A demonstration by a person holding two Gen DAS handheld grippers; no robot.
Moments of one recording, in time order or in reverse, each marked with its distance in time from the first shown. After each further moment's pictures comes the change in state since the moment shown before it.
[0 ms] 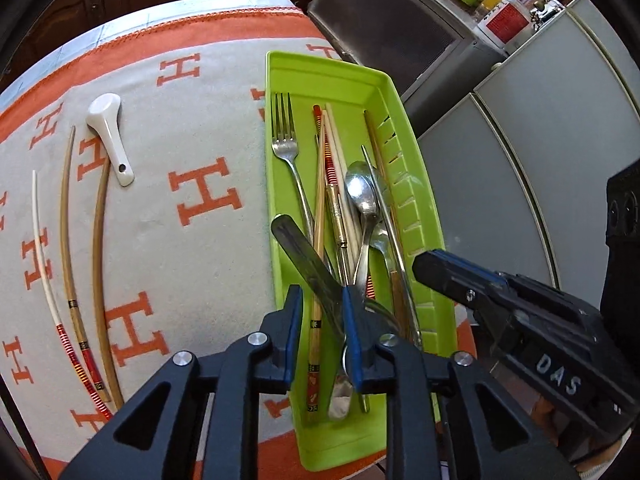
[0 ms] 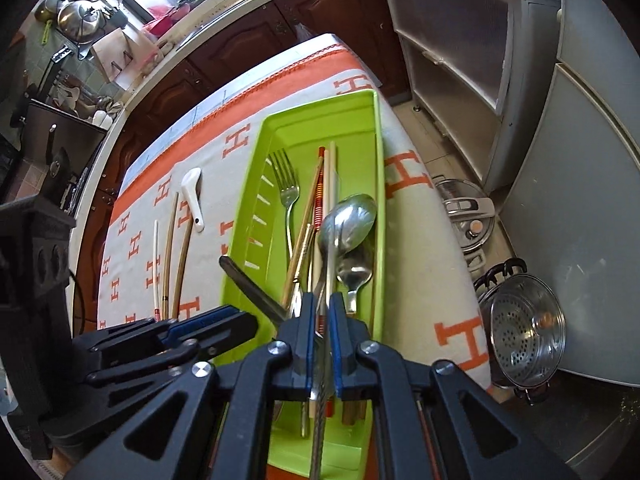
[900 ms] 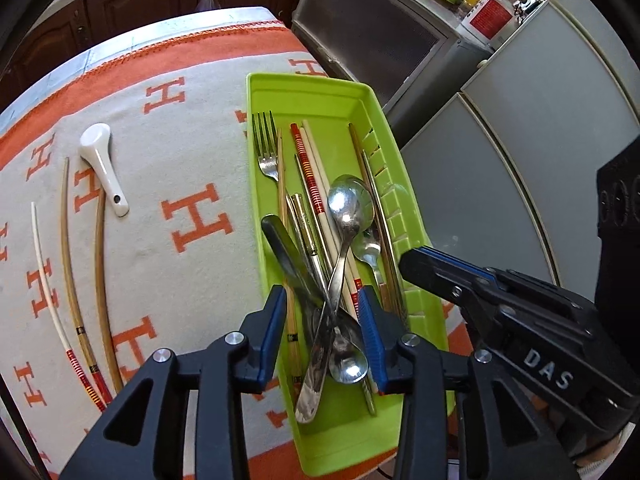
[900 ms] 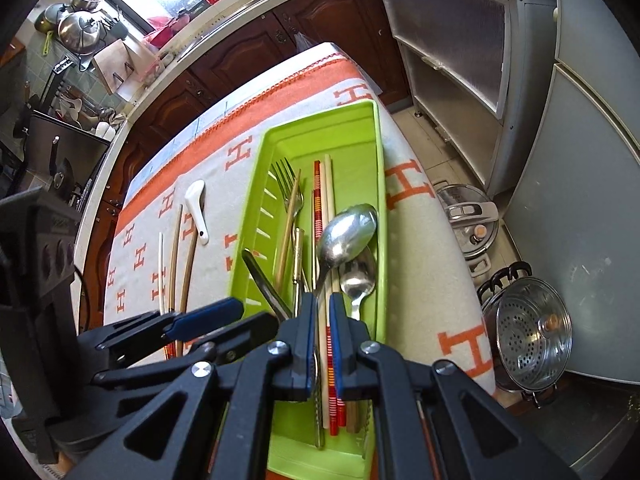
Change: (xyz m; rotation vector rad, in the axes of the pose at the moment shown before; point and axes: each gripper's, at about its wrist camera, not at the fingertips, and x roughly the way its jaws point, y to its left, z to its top) left arm -0.008 -0.007 0.013 0.067 -0.023 0.008; right arm -0.004 -0.002 0.007 0.023 -0.031 0.017
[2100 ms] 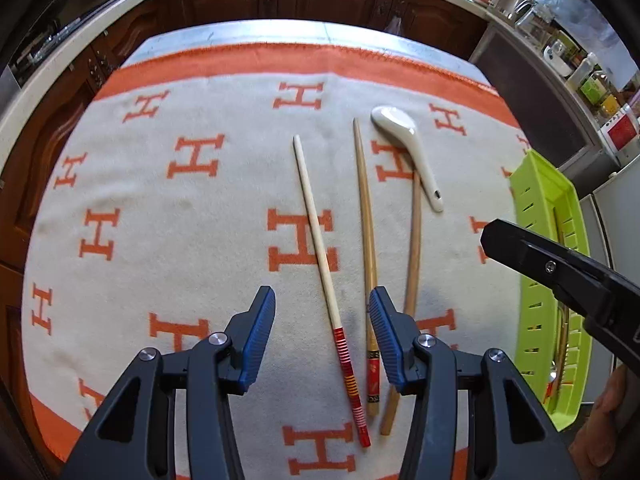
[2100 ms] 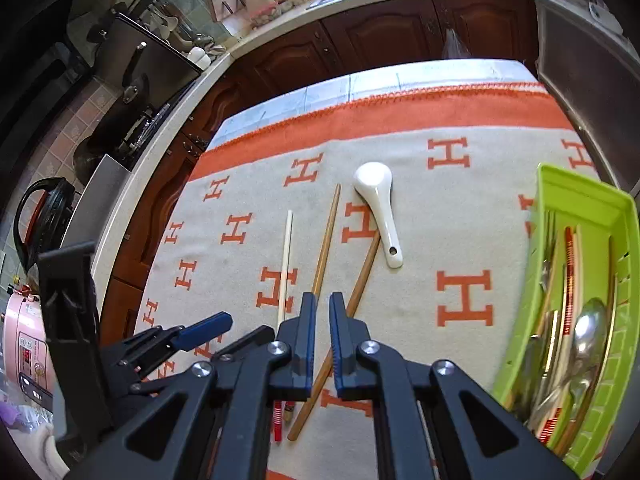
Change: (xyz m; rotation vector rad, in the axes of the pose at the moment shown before) left arm -0.046 0.184 -0.057 -0.354 -0.126 0.303; right arm 0.078 0.175 0.013 -0.314 0.070 0.165
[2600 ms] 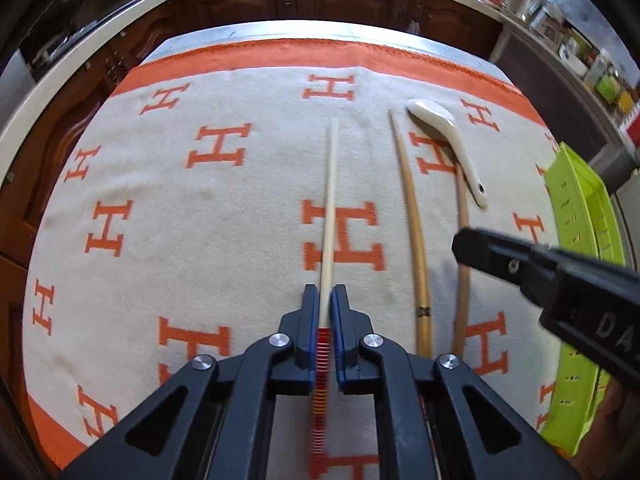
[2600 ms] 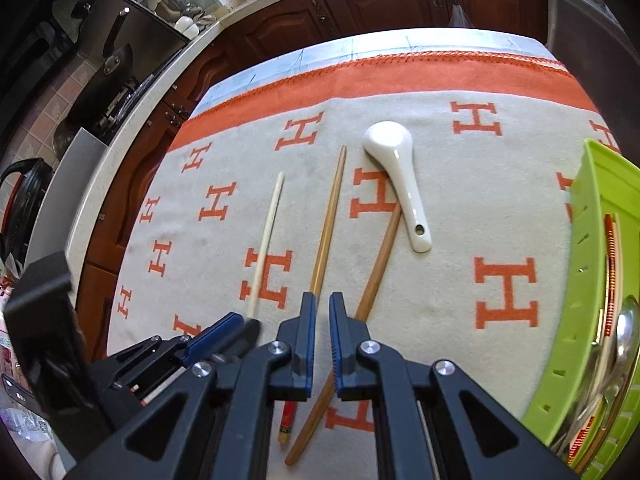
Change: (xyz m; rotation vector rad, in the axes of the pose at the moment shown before) left arm 0.016 0.017 -0.013 -0.020 -0.061 0.071; right arm 0.052 0.011 -0.002 -0.022 0.088 -0.051
